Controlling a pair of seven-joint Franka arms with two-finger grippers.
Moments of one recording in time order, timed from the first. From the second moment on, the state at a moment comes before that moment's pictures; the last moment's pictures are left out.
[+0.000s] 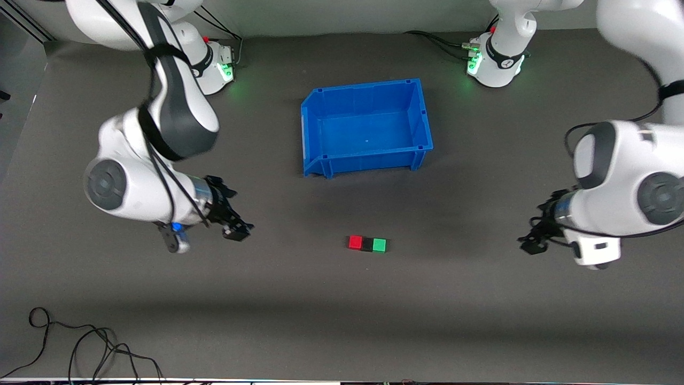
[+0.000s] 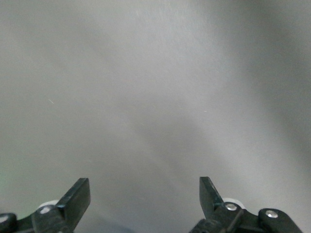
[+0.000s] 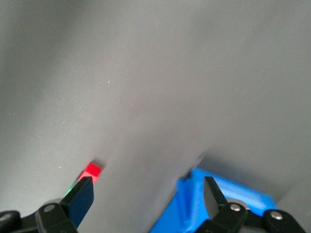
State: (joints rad) left arm -0.05 0.38 -0.07 -1.50 0.02 1.74 -0.98; right arm 0.52 0.40 -0.25 -1.43 0.30 1.70 1.22
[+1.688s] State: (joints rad) left arm 0.06 0.00 -0.10 -1.60 0.03 1.54 0.01; right arm 0.04 0.03 -0.07 -1.54 0.03 1.55 0.05
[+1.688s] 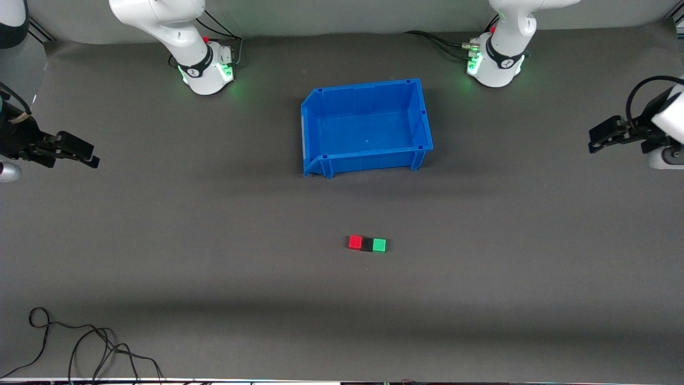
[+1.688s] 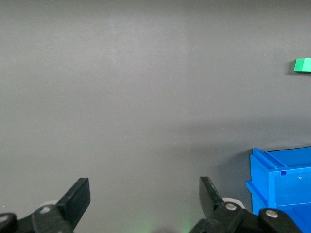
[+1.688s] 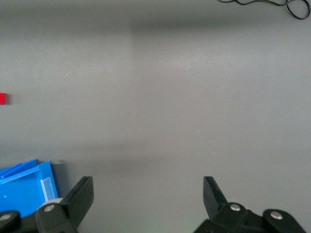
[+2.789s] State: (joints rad) left arm 0.06 -0.02 -0.08 -1.63 0.02 1.60 0.01; right arm 0.00 0.03 -0.03 -1.54 0.03 1.53 0.04
